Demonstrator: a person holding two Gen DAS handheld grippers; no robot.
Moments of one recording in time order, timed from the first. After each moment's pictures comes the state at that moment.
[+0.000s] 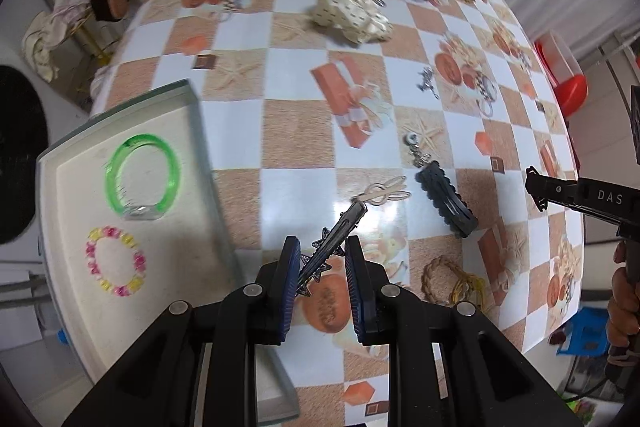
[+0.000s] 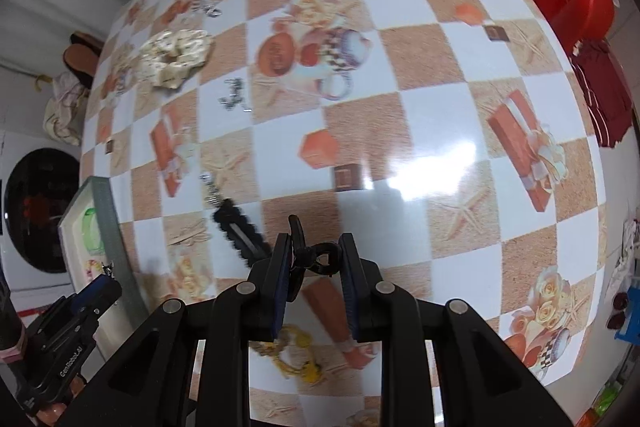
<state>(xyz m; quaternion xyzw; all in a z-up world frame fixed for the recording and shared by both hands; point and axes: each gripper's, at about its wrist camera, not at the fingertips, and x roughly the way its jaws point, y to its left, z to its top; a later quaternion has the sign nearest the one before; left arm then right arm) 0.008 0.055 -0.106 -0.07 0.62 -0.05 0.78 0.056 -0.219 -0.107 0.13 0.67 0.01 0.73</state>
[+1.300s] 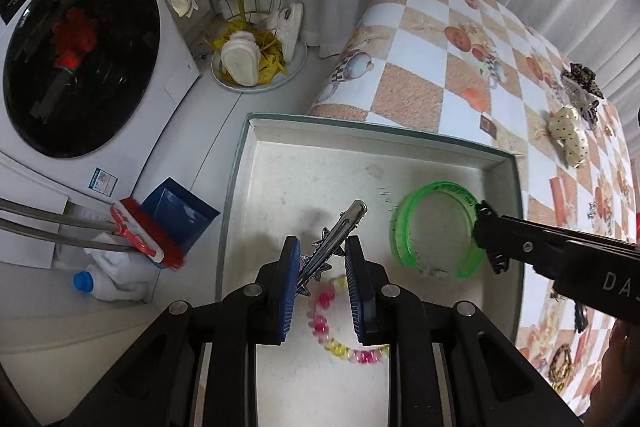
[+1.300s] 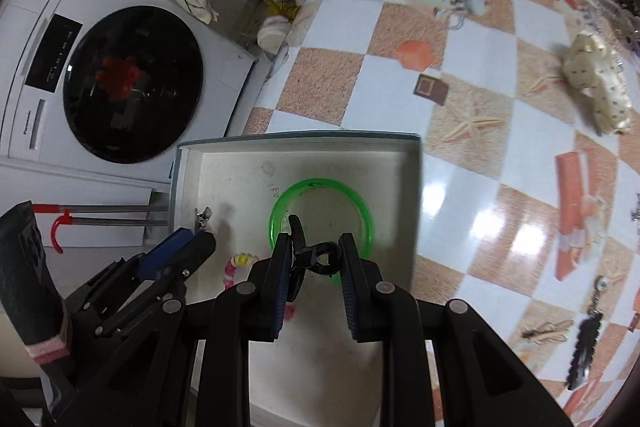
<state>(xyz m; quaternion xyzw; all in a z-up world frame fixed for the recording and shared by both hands) 0.006 0.262 -0.146 -0.15 0.58 0.14 0.79 0.098 0.114 -0.144 0.03 0.68 0.26 0.68</state>
